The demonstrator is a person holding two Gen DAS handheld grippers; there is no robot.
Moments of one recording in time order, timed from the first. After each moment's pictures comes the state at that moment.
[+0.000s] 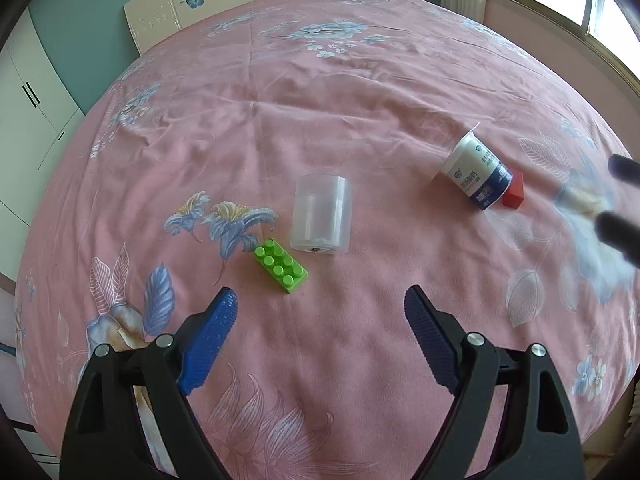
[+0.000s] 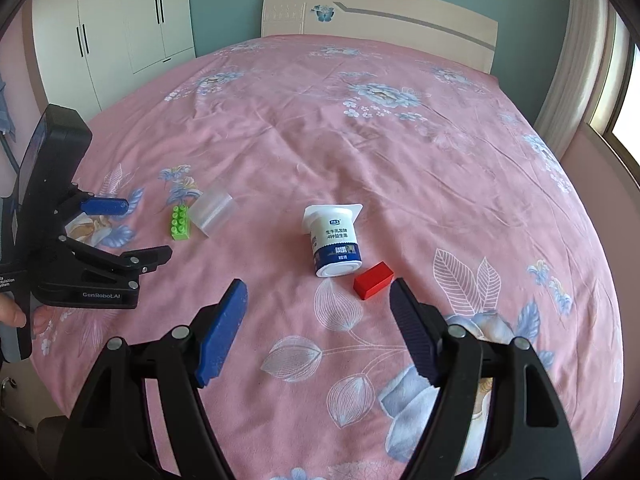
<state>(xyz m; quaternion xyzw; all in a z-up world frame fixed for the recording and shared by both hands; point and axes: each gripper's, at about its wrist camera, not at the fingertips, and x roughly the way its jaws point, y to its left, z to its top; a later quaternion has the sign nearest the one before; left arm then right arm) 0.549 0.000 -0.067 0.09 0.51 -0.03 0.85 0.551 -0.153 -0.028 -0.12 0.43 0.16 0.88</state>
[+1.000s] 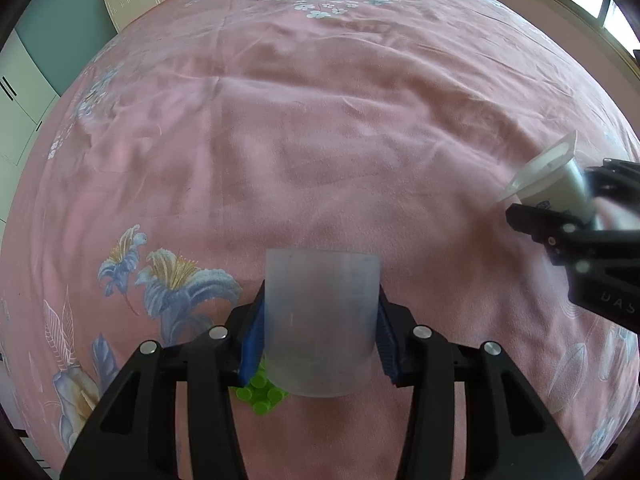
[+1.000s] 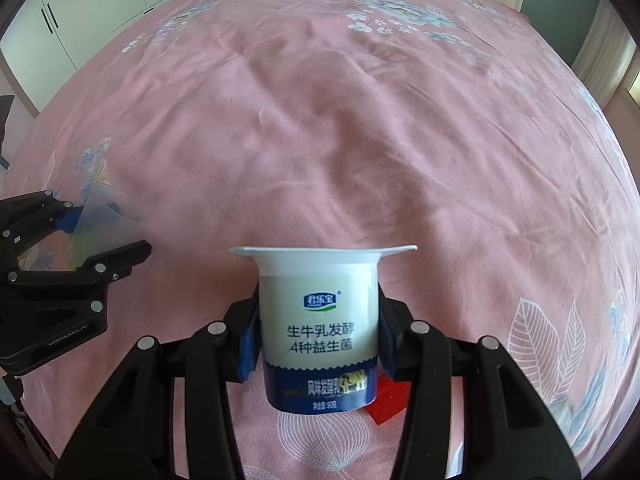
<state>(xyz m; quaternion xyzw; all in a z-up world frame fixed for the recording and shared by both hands) 0.632 -0.008 -0.119 0.07 0.56 -0.05 0.83 0.678 -0.129 -0.118 -0.11 0.53 0.17 0.82</state>
